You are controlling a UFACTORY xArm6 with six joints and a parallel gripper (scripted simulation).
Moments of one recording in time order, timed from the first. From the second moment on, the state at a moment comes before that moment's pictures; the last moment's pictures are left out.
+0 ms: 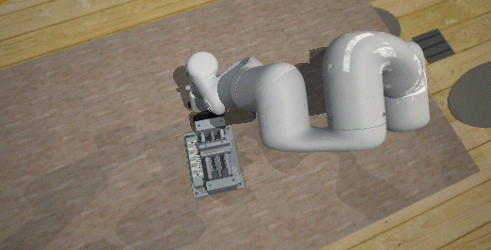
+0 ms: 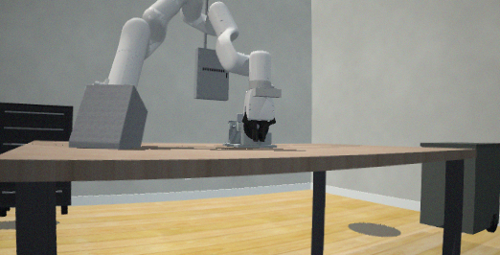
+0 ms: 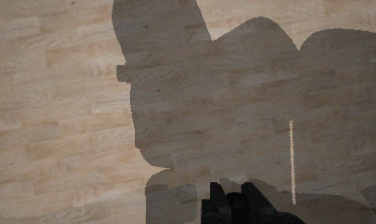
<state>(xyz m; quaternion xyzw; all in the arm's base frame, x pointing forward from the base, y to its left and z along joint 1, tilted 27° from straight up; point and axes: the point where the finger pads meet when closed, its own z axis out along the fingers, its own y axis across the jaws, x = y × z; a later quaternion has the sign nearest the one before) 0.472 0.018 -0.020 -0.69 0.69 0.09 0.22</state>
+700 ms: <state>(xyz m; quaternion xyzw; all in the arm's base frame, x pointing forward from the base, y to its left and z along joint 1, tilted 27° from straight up) 0.446 0.012 -0.009 -0.69 0.69 0.09 0.22</state>
